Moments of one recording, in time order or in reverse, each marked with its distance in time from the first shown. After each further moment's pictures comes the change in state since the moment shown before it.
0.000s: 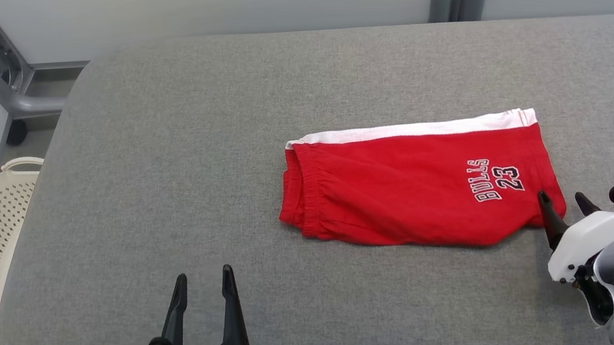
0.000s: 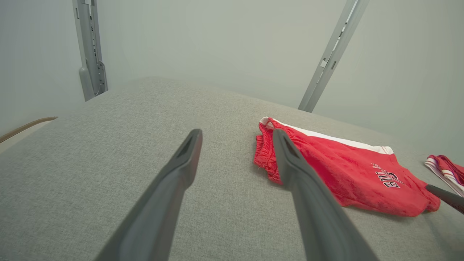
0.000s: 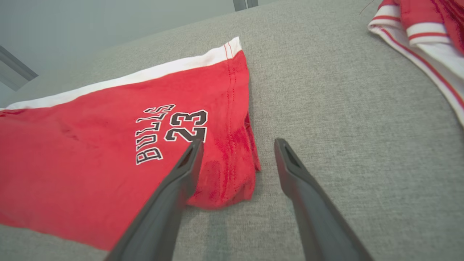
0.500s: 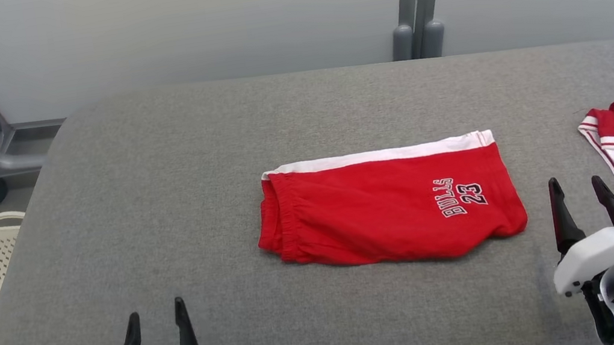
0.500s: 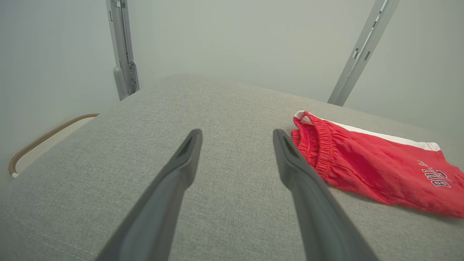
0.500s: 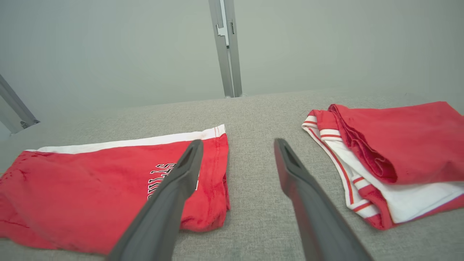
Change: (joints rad) left arm 0.007 0.031 0.083 0.118 0.003 0.072 0.005; right arm 0.192 0.108 -0.260 -0.395 -0.356 0.000 0.000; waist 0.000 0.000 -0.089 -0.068
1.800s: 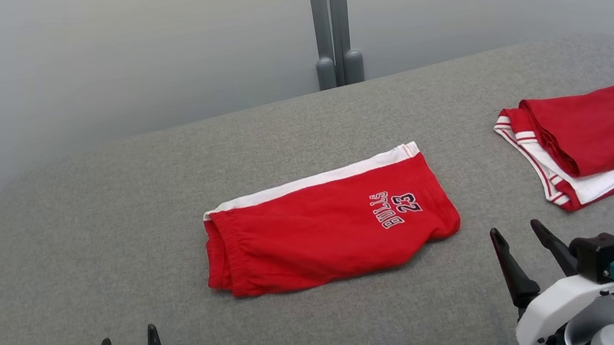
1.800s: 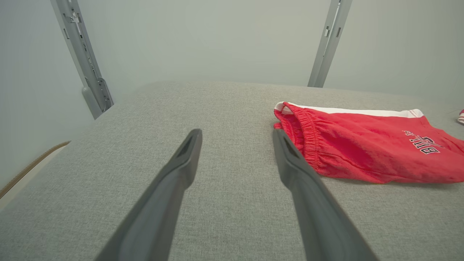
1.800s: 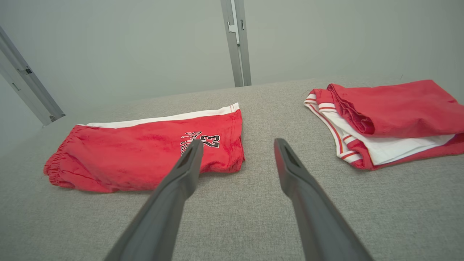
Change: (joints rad) left arm 0.022 0.096 0.044 0.059 0.006 -0.016 0.005; right arm 0.213 0.036 0.199 -0.279 0.027 0.000 0.087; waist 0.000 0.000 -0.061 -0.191
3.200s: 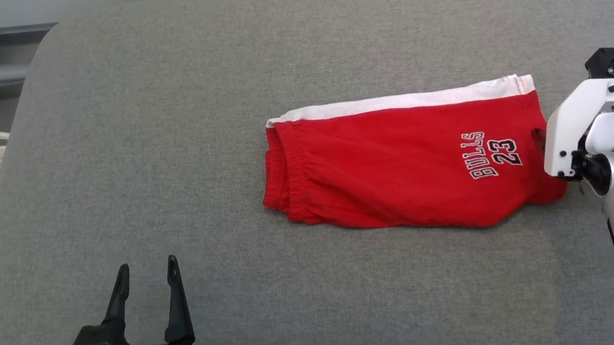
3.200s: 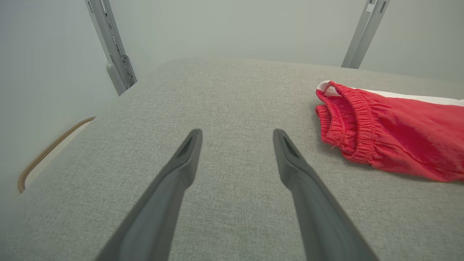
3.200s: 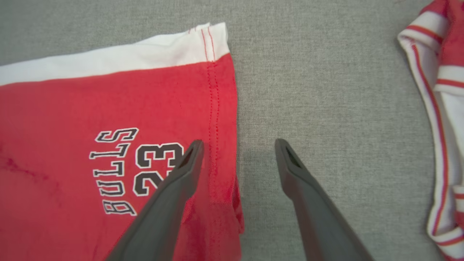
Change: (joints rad) left arm -0.144 -0.009 -0.072 -0.033 0.032 -0.027 -0.003; right arm -0.648 -0.050 -0.353 0.449 -0.210 0.000 0.719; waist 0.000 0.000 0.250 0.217
